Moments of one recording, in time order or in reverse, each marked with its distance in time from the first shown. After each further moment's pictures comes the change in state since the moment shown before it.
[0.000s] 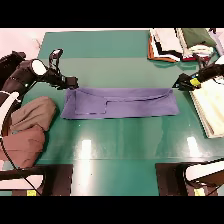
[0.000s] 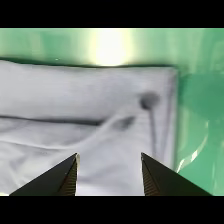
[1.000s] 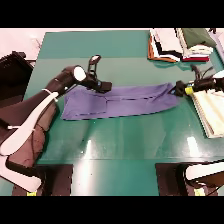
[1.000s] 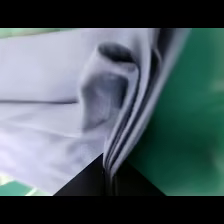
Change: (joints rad) left arm -0.323 -0.262 0.182 -0.165 0.143 -0.049; right arm -0.031 0.040 -0.219 0.296 -0.107 -0.196
